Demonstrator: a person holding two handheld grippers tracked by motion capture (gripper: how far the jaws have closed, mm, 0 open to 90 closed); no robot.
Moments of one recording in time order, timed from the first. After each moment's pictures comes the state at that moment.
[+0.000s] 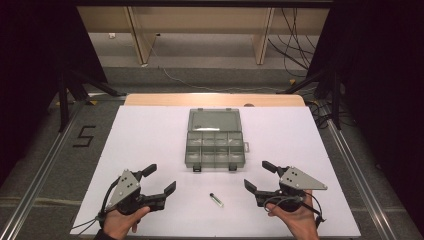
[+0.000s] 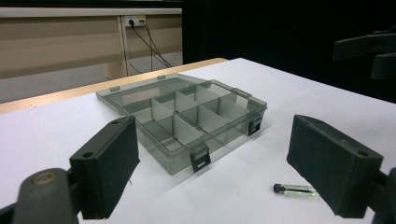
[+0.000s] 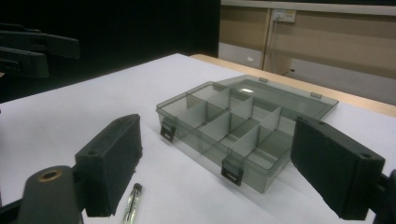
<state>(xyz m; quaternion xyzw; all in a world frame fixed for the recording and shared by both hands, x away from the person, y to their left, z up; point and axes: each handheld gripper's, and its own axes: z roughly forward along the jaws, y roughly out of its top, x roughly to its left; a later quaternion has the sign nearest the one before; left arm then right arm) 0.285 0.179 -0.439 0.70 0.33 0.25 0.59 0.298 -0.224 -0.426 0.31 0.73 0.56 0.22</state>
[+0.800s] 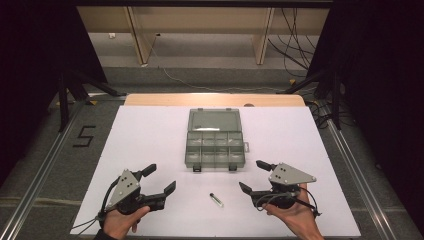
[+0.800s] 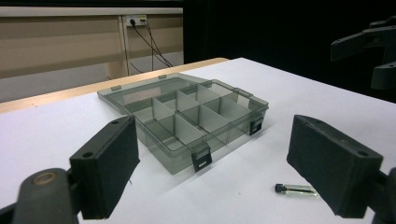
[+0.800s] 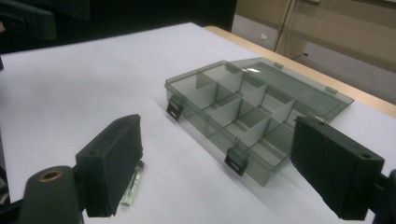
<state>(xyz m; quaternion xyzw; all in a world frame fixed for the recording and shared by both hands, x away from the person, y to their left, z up) 0.285 0.180 -0.439 0.70 0.33 0.25 0.59 0.306 -0.210 -0.412 0.26 0.80 0.50 0.22</state>
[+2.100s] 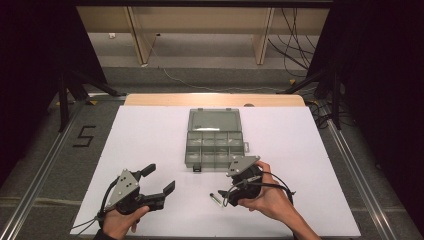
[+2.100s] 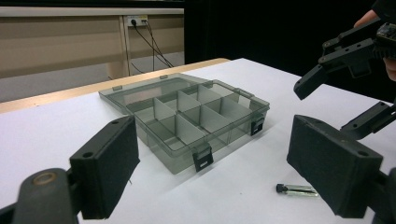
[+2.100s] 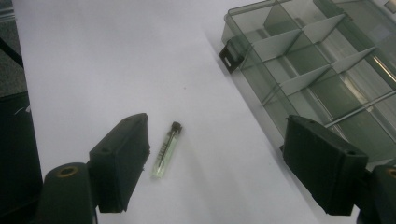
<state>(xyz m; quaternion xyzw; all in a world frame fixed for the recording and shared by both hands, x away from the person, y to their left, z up) 0.285 0.181 -0.439 0.69 0.33 0.25 0.59 0.335 -0.136 -0.408 0.20 0.92 0.32 0.13</state>
